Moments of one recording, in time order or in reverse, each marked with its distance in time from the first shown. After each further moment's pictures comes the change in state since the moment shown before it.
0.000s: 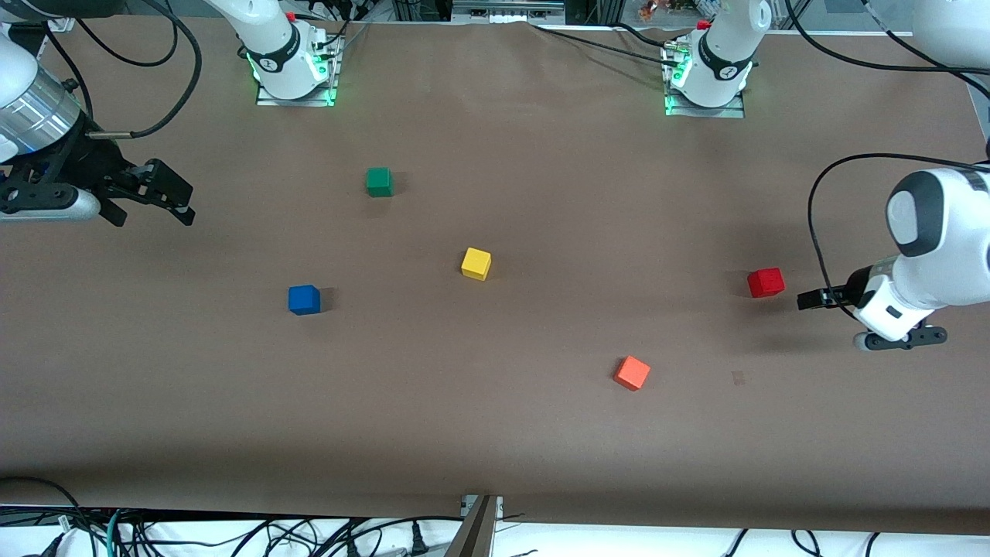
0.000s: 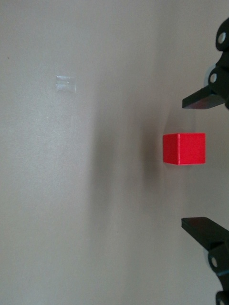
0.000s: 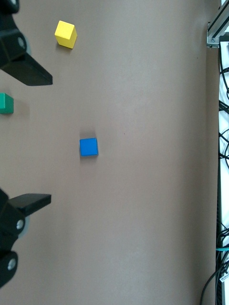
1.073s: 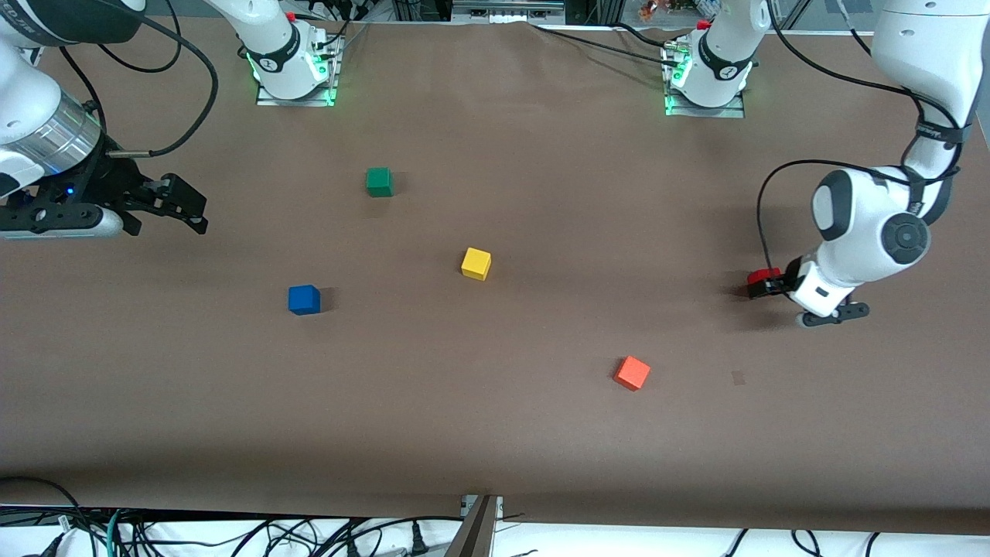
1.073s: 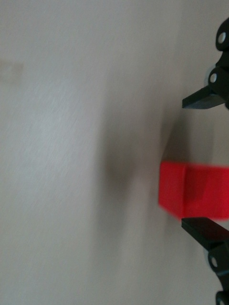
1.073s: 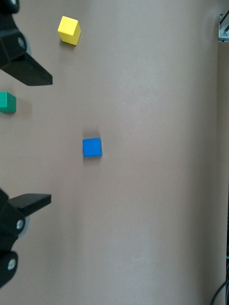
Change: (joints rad) left arm 0.028 -0.012 -0.088 -0.329 0.000 0.343 -0.147; right arm 0.002 0.038 0.006 0.000 -0.001 -0.002 0.000
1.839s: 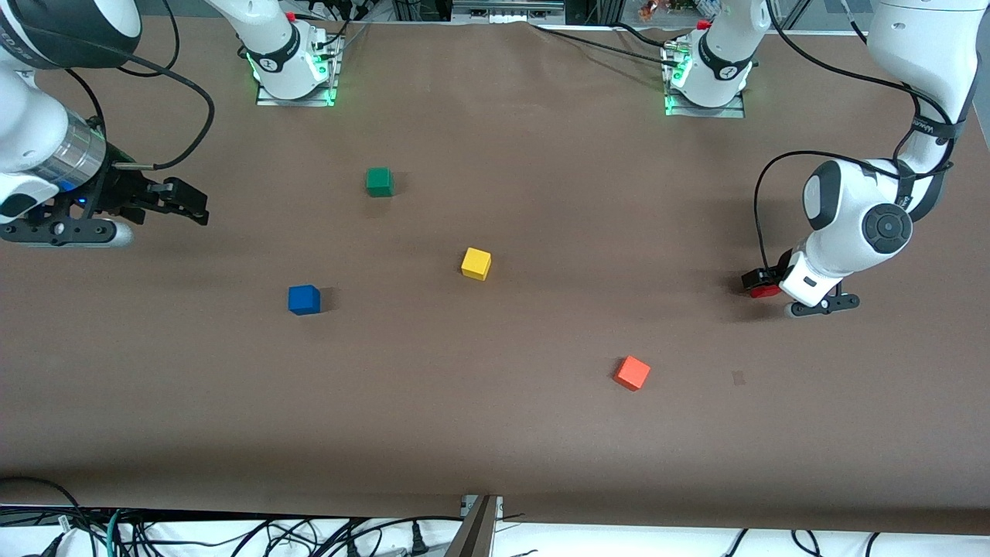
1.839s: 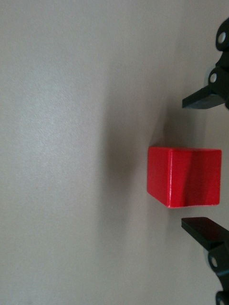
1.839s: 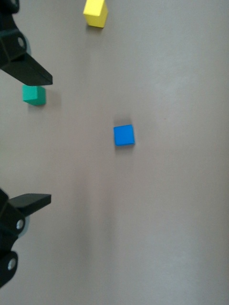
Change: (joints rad) left arm 0.030 -0.024 -0.003 -0.073 0.080 0.051 0.000; right arm -0.020 0.031 -0.006 -0.001 -0.004 -0.152 0.000
